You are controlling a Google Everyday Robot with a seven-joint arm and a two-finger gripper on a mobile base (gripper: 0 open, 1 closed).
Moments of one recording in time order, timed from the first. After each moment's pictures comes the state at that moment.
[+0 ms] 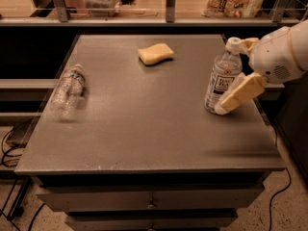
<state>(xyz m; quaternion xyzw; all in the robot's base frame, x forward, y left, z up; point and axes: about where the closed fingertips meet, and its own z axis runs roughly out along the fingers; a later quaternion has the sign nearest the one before) 0.523 -0.158 0.941 -0.57 0.72 0.11 0.38</state>
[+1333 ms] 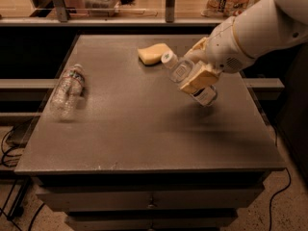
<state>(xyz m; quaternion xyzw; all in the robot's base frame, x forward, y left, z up) 0.539 -0.075 0.943 -0.64 0.67 0.07 0.36</state>
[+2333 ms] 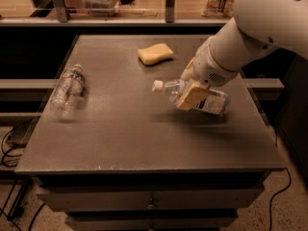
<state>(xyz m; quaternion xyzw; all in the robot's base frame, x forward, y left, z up) 0.547 -0.080 0.890 -0.65 0.71 0.02 0.28</state>
